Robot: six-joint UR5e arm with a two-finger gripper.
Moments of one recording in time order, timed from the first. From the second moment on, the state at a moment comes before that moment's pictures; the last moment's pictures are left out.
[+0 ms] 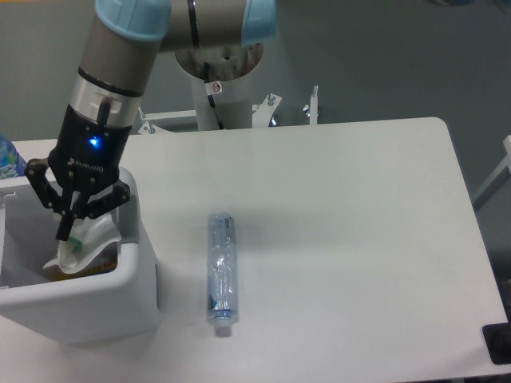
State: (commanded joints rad) arm 2.12 -1.75 -1.60 -0.77 1.07 -0.09
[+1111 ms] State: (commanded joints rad) arm 2.07 -1.74 -1.59 -0.77 1.13 -0.06
